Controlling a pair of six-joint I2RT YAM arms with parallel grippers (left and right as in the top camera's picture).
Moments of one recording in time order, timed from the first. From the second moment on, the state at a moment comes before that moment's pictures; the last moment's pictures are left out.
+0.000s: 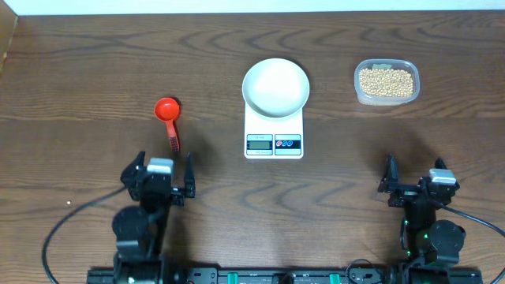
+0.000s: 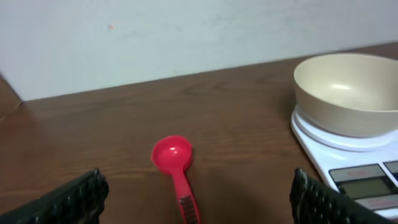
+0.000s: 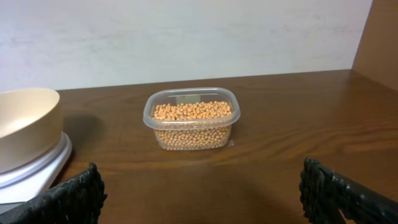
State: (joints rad) left arm 0.02 0.26 0.18 -0.11 0.11 0.17; right arm -0.10 0.01 0.01 -0.07 -0.03 0.05
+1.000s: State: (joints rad) left arm 0.03 1.64 1.37 -0.84 0.14 0.10; right arm -0.10 0.01 0.01 -0.07 -0.03 0.05
